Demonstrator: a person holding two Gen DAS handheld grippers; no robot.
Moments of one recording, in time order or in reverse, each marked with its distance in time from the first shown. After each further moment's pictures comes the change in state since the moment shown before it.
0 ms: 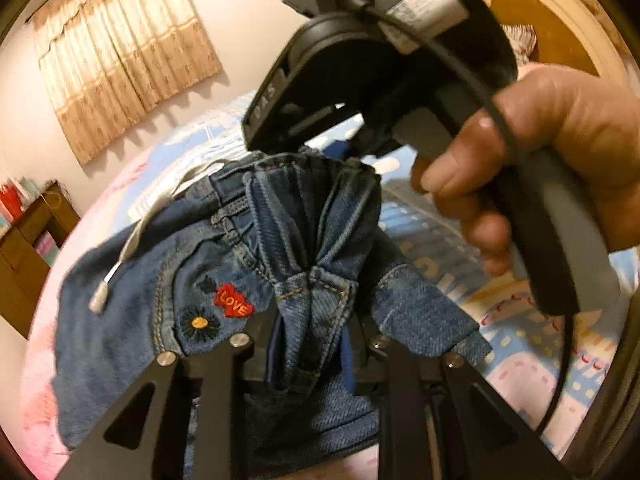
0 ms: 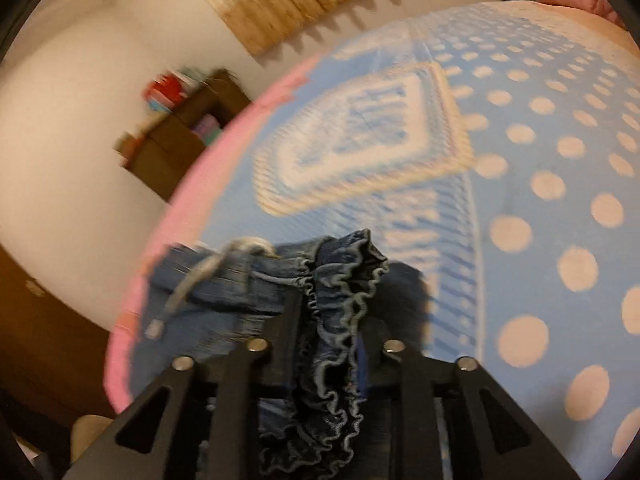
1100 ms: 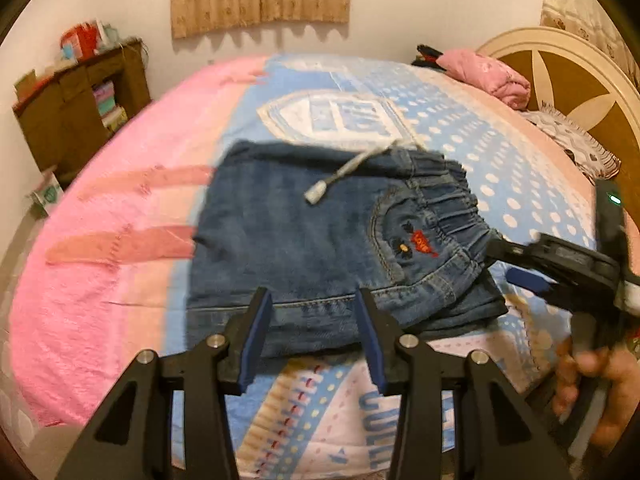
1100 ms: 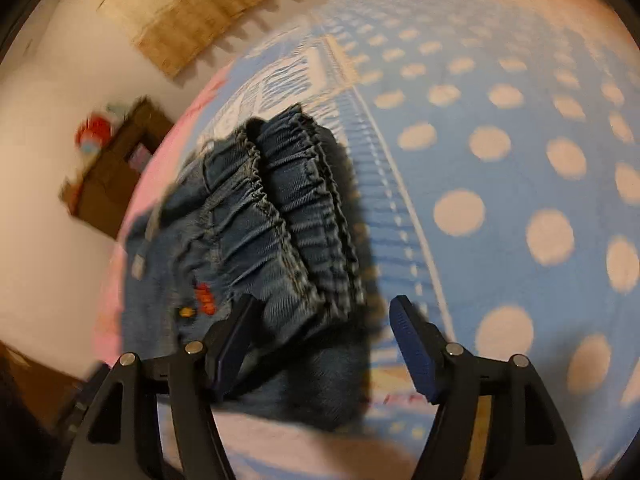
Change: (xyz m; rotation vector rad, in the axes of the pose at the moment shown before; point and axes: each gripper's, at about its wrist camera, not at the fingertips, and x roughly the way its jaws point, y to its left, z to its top) left arm -0.113 0.136 -0.049 -0.523 0.131 0.064; right arm -0.094 0.010 -0.112 0.295 -0.047 -0.131
